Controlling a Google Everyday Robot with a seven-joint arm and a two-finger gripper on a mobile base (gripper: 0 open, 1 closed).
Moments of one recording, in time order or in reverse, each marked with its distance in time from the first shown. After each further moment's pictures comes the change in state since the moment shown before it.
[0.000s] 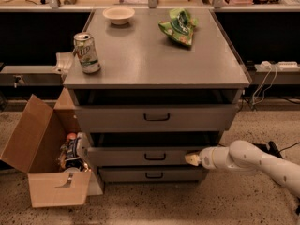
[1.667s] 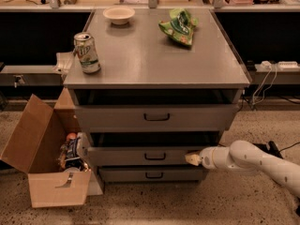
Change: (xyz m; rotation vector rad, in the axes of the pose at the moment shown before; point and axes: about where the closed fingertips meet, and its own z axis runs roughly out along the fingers) arm 0.000 0.002 -0.002 0.001 -0.003 -0.006
